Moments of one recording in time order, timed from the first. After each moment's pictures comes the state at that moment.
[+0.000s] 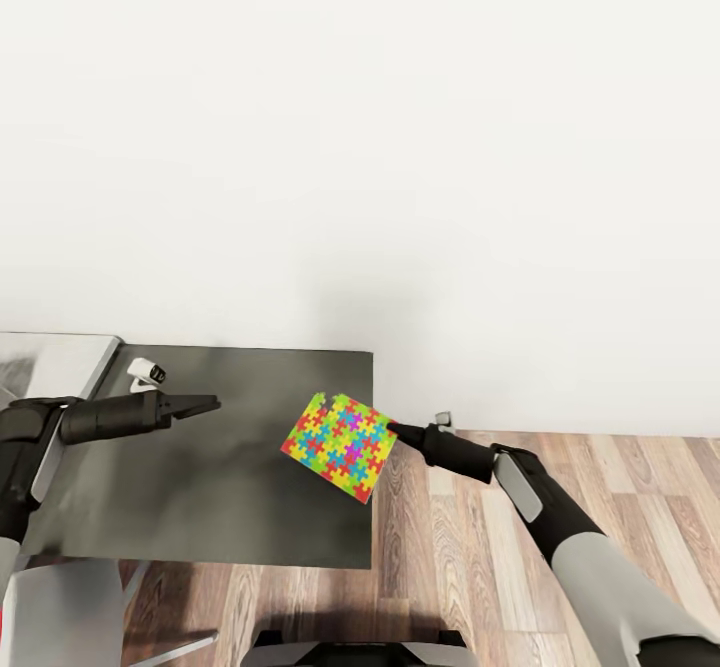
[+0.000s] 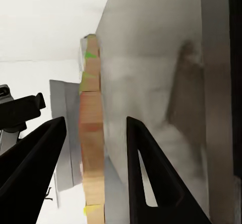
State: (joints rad) left arm -0.70 0.40 0.19 -1.14 0.09 1.04 -1.57; right arm -0.74 -0.08 0.12 -0.66 -0.68 0.71 0.95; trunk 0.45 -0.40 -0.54
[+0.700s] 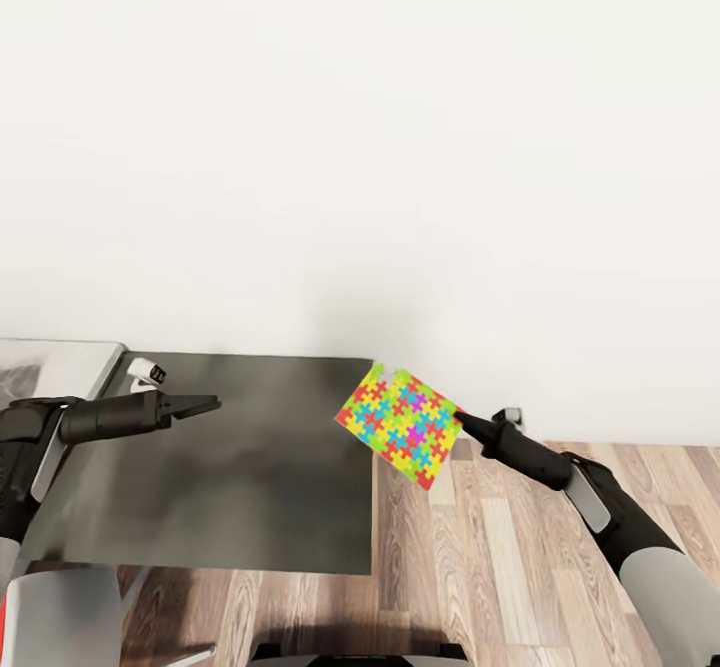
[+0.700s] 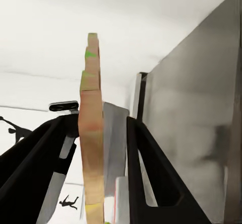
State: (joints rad) left arm -0.70 0.40 0.19 -1.14 0.09 1.04 -1.57; right arm -0.70 -0.25 0.03 -0.65 -0.68 0.67 1.34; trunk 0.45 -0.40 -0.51
